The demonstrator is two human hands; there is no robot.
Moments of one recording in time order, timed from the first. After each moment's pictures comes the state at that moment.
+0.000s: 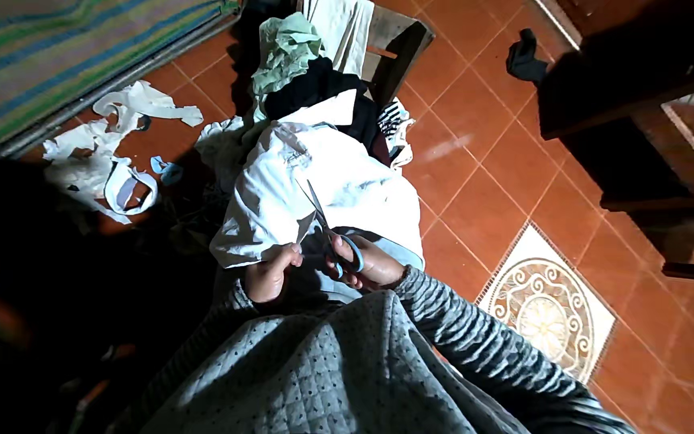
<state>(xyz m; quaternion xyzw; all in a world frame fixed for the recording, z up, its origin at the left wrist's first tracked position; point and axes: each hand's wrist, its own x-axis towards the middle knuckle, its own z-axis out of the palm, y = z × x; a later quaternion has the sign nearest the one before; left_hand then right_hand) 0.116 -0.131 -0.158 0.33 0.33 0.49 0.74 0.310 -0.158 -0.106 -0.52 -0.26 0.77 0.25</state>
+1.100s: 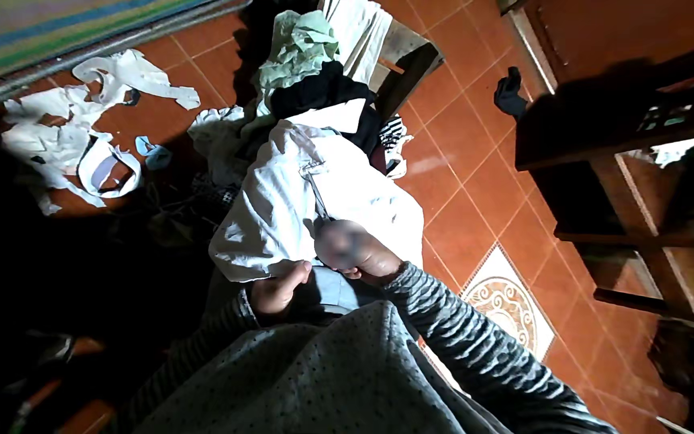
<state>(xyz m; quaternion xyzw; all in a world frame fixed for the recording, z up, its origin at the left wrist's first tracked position) 0.113 -0.137 -0.168 0.31 0.28 0.51 0.75 0.302 -0.116 -0.108 -0.57 -0.24 0.76 0.23</state>
